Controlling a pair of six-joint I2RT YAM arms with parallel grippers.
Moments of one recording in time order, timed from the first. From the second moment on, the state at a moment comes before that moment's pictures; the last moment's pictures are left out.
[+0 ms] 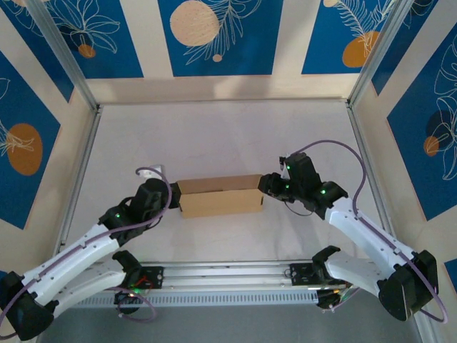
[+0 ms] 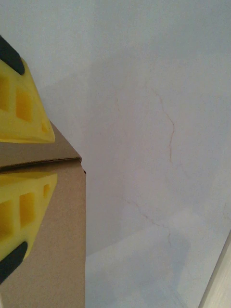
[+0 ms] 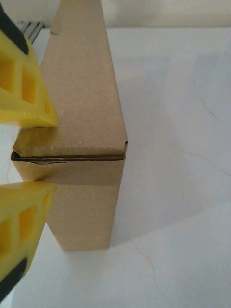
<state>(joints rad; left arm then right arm) -0.74 0.81 0.61 -0.48 -0.34 -0.75 0.51 1.00 0.75 -0.54 -0.23 0.83</state>
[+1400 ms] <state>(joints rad) -0.73 0.76 0.69 -0.69 -0.21 -0.63 0.45 0.98 0.82 -0.66 -0.34 0.64</state>
